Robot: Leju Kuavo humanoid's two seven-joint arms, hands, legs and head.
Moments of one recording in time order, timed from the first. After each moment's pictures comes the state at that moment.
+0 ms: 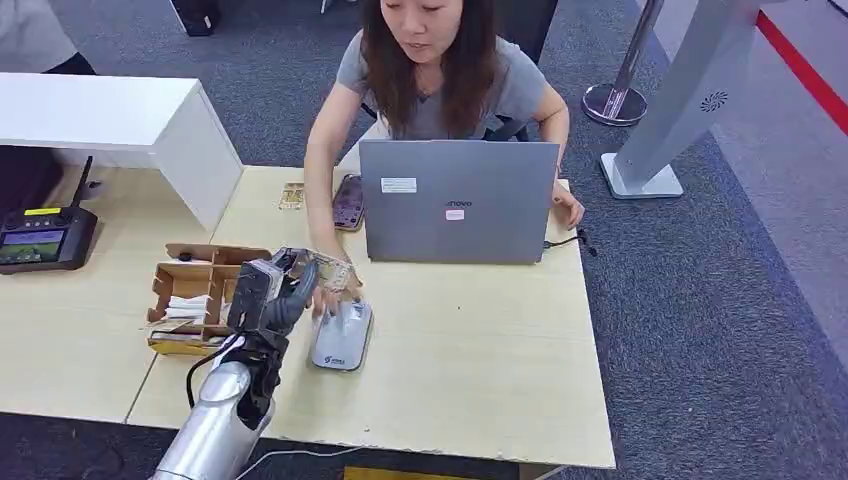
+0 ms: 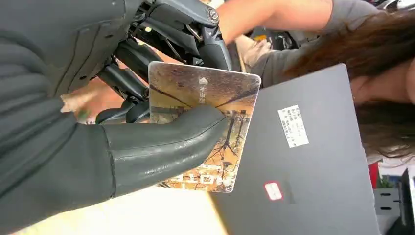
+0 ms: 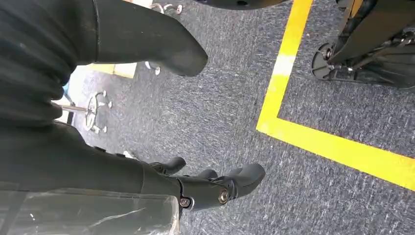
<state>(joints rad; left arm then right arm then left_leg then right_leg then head) -0.29 -0.04 -0.25 -1.18 0.23 -0.09 -0.33 -0.11 0.12 -1.00 -0.21 1.32 -0.05 0.11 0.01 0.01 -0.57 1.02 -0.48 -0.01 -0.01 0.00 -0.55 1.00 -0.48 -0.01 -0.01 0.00</state>
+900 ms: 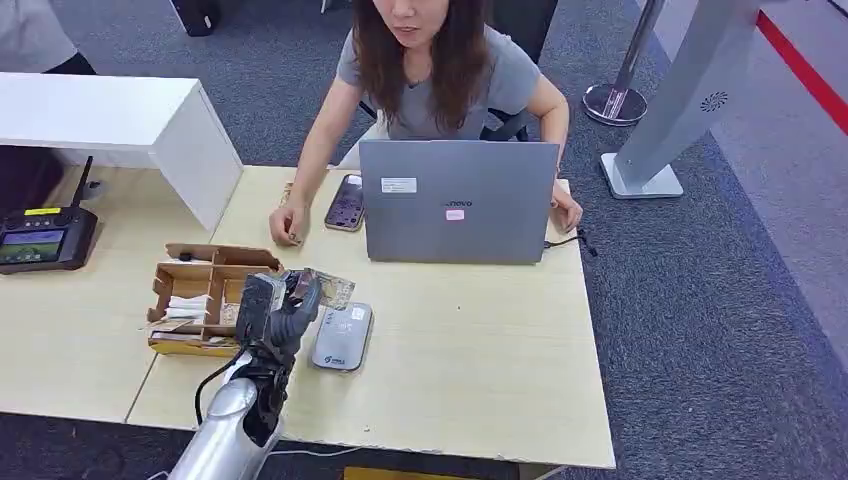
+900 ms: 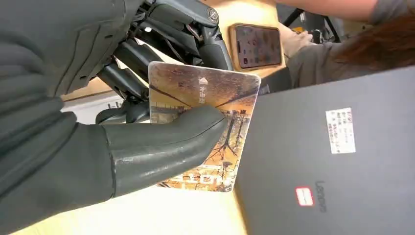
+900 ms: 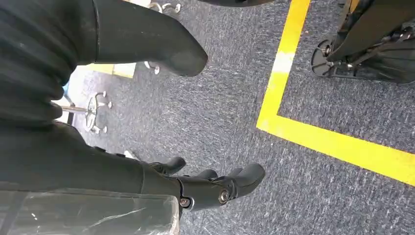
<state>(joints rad) -0.25 -0.06 -0.25 -1.14 0.29 -0.03 -0.31 -0.11 0.12 -1.00 -0.21 1.31 -0.06 0.12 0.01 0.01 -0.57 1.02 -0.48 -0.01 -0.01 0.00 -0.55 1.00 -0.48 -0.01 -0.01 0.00</state>
